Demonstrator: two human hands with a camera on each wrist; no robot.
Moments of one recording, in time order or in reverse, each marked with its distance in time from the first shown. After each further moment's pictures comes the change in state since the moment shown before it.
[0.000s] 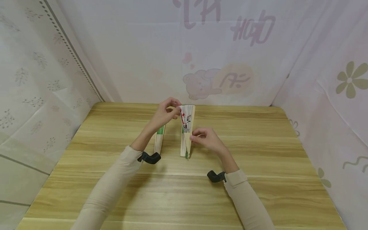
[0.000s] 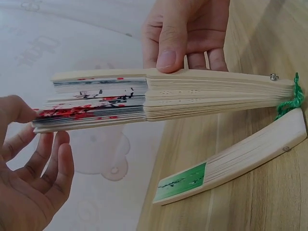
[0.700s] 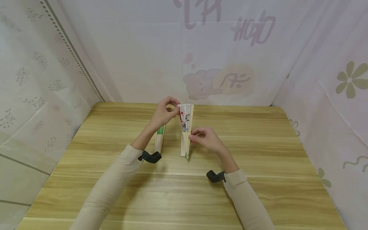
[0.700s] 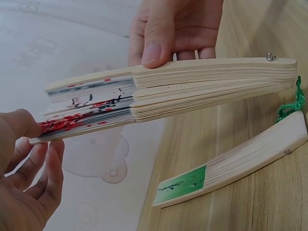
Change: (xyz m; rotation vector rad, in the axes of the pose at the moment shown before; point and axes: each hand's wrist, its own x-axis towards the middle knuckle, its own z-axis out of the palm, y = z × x) left_hand 0.006 0.000 0.002 0.058 0.102 0.057; right_hand 0.000 -0.008 0.004 0.002 -0.006 -0.008
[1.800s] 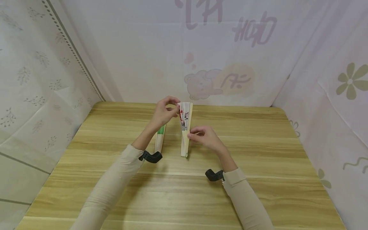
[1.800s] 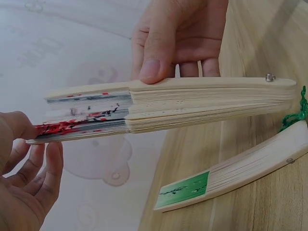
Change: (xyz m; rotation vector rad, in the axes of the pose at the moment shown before) left_hand -0.001 0.002 -0.001 -0.098 0.017 -0.054; right_hand 0.005 -0.005 0.002 0.004 0.013 0.002
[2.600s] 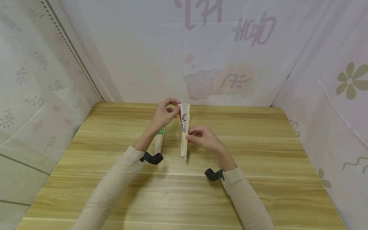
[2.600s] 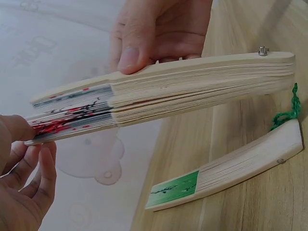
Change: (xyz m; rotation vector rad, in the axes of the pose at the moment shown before) left_hand -0.004 -0.001 0.003 0.021 0.014 -0.006; right_hand 0.000 -0.007 0.001 0.003 -0.088 -0.047
